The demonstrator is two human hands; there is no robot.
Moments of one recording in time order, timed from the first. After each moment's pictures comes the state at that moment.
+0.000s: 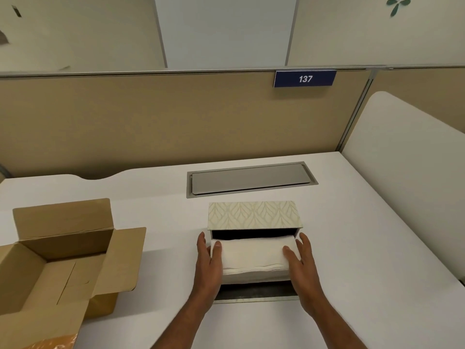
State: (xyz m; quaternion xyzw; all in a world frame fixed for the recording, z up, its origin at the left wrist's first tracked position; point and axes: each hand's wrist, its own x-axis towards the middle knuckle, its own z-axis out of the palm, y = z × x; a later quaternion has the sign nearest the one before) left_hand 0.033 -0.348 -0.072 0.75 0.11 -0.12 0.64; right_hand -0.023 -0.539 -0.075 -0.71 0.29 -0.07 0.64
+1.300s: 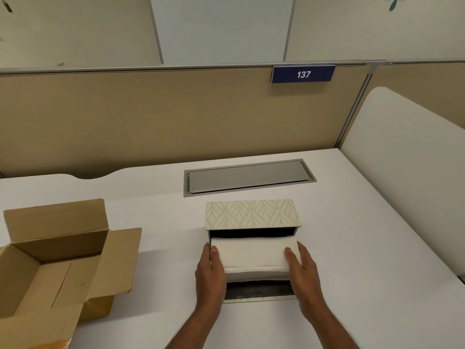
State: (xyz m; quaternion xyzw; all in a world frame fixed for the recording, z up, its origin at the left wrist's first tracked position) left_hand 0.023 -0.360 -0.093 0.77 0.15 -0.06 0.61; right_hand -0.030 -0.537 -0.074 -0.70 0.33 -0.08 0.62
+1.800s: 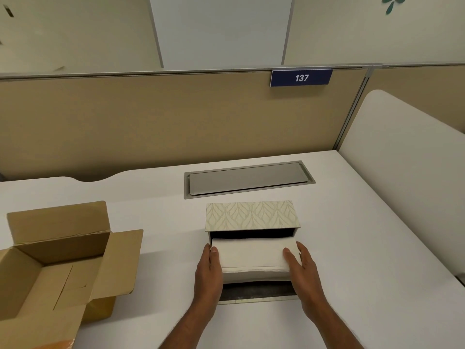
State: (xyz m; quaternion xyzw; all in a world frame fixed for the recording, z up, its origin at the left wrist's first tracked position) left_hand 0.026 -0.352 -0.085 0.76 0.14 -0.12 0.62; right_hand -0.032 -0.539 -0.066 -0.70 0.32 -0.06 0.64
